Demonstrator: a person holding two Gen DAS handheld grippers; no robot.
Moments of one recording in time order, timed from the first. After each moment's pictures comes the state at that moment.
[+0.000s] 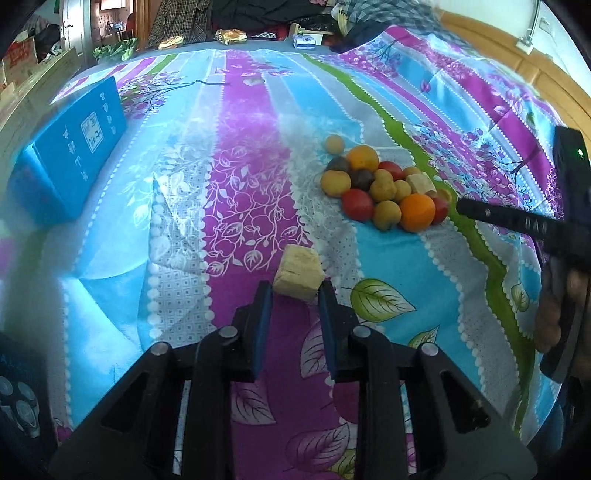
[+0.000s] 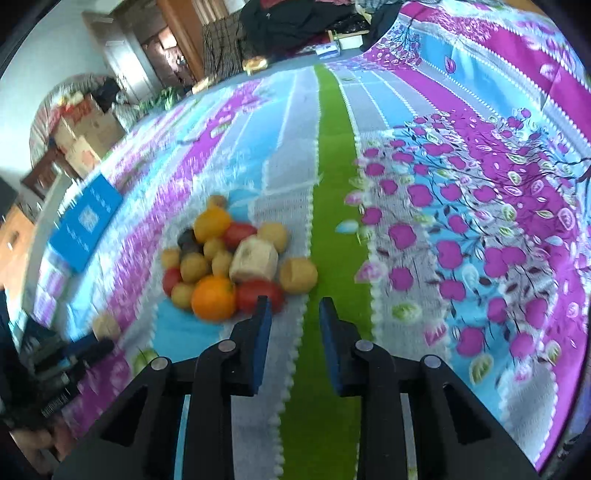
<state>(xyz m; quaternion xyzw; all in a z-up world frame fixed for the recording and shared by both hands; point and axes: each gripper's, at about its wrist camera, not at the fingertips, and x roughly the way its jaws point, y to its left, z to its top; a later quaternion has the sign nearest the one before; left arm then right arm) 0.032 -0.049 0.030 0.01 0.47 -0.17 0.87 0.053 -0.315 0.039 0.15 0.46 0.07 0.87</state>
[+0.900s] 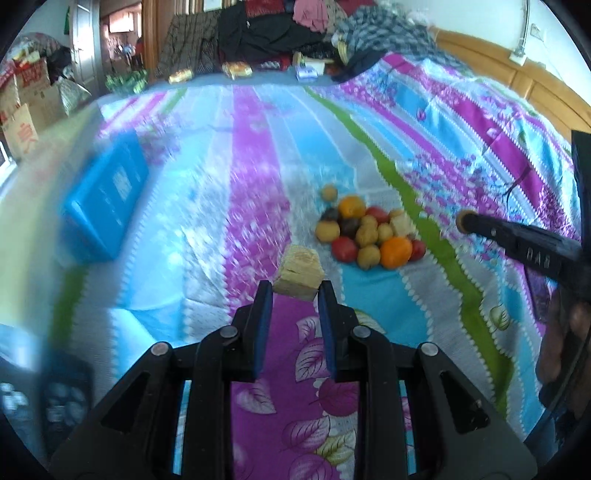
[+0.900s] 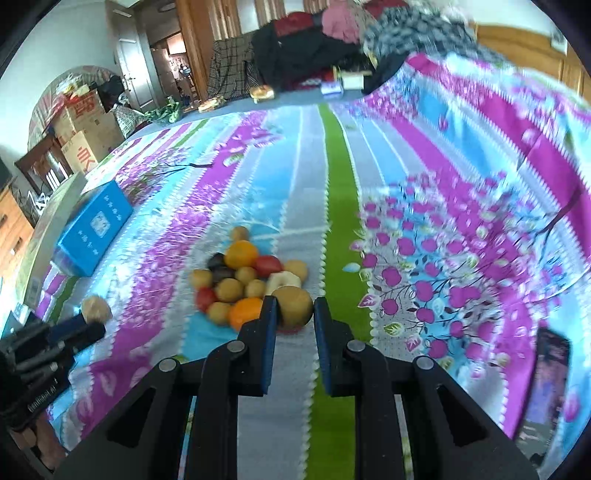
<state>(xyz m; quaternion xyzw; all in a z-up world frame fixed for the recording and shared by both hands) 0.013 -0.042 0.093 0.02 0.42 -0.15 0.90 0.020 -0.272 0.105 0.06 0.42 0.02 0.91</state>
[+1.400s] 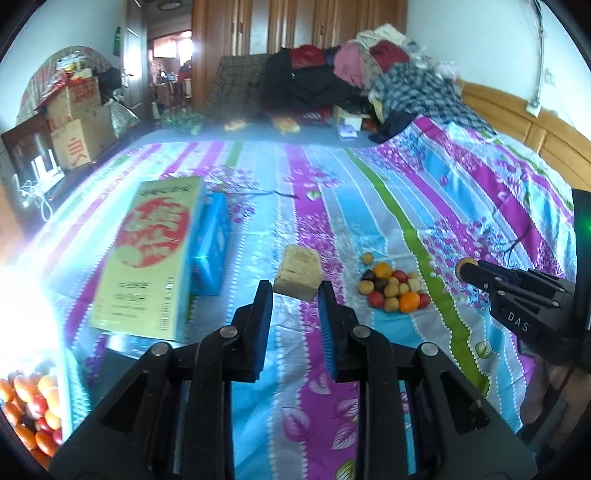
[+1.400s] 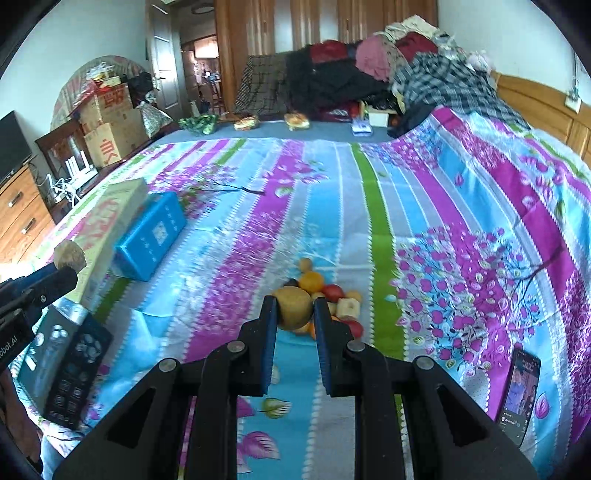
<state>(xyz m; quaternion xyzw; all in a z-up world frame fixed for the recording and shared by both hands) -0.027 0.020 0.184 0.00 0.35 -0.08 0.93 -0.018 -0.191 0.188 0.01 0.38 0.05 0.92</state>
